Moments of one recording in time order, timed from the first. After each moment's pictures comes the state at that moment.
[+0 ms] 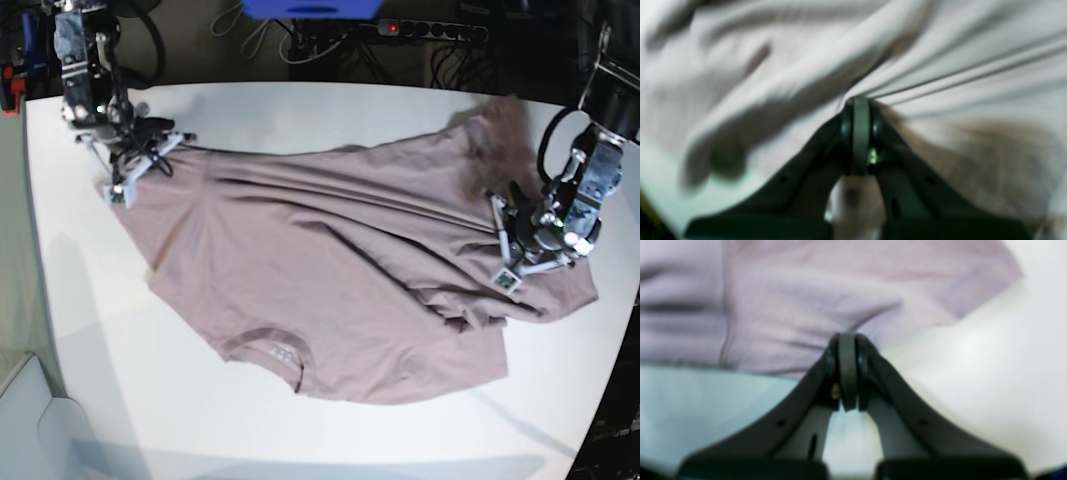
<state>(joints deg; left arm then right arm) -15.2 -38.1 27.4 72.7 -20.9 -16.6 46.3 -20.6 18.1 -0.6 101.6 20.1 -7.4 -51.1</state>
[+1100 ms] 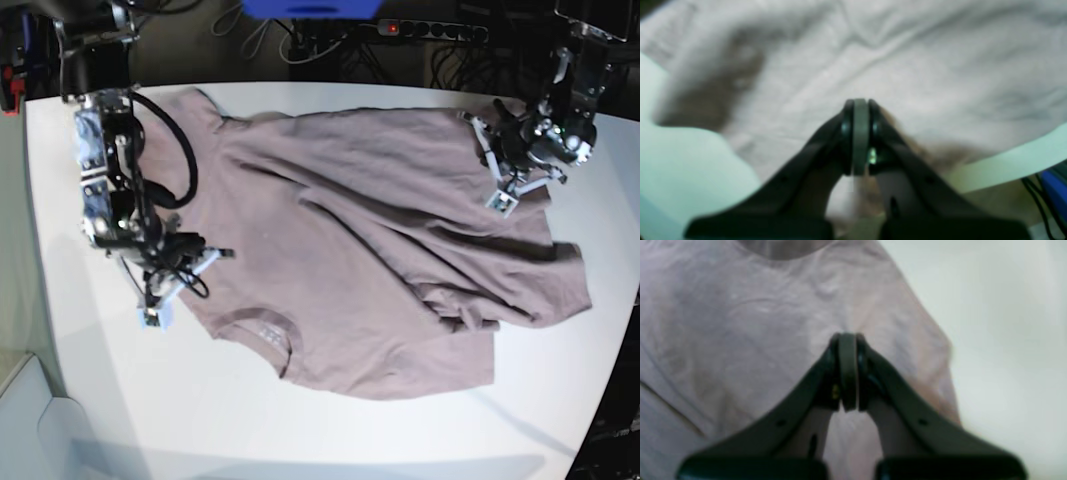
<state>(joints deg) 12.4 -30.9 6.4 95.8 -20.6 -15.9 53.9 8.3 14.2 -8.0 93.6 21.1 -7.4 -57.5</state>
